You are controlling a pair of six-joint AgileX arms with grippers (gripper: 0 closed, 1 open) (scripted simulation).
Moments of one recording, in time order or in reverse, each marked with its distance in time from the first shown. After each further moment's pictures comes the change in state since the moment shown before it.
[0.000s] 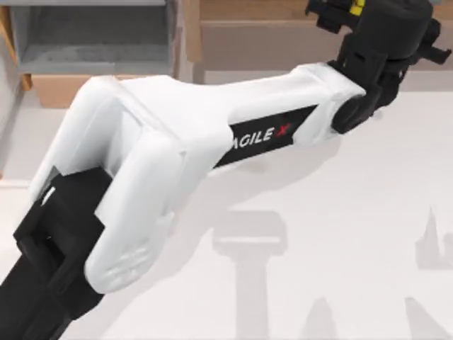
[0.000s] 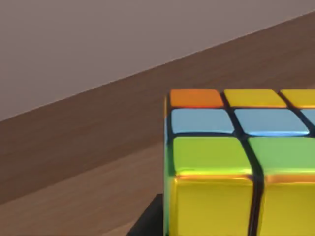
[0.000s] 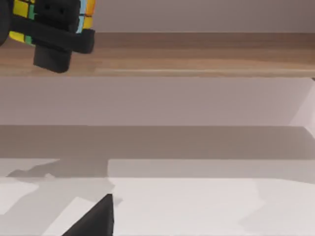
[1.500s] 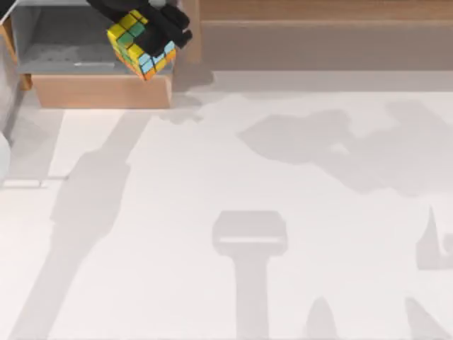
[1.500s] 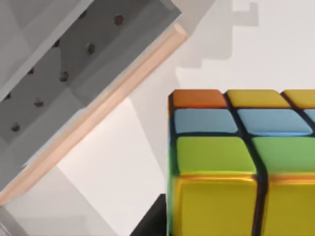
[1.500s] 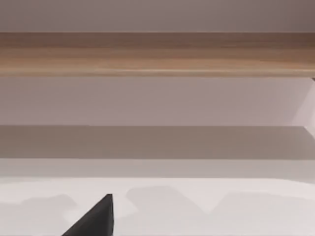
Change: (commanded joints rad) left arm 0.510 -0.205 0.377 -1.703 0.478 0.265; right arm 0.000 0.000 0.000 0.000 0.000 0.000
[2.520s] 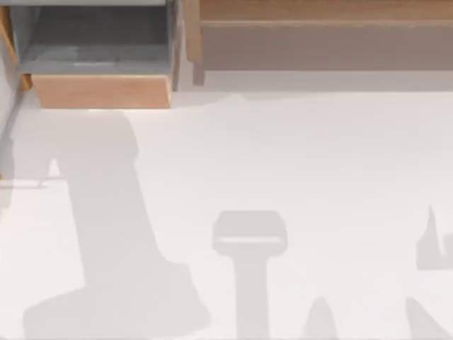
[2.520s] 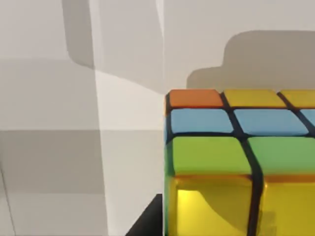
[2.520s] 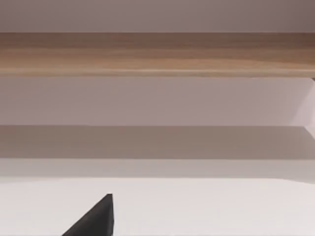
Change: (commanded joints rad) left arm 0.710 0.467 0.359 -0.192 0.069 -0.066; right arm 0.000 0.000 0.000 0.000 0.000 0.000
